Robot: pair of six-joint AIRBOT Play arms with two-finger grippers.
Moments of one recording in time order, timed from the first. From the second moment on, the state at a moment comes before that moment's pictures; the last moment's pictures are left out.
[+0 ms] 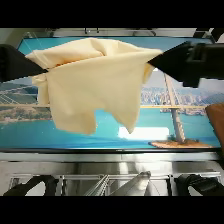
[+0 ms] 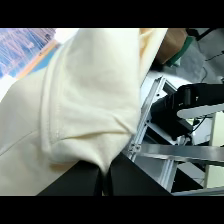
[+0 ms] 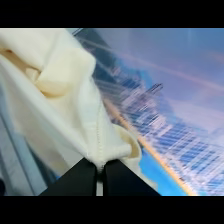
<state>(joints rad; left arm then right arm) 0.15 -1.14 1.72 0.45 -1.84 -1.09 0.21 -0.91 1.39 -0.70 1.15 1.05</state>
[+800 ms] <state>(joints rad) 0.09 -1.87 1.76 0.57 -1.74 -1.07 0.20 -1.60 1.39 -1.00 0.94 1.19</state>
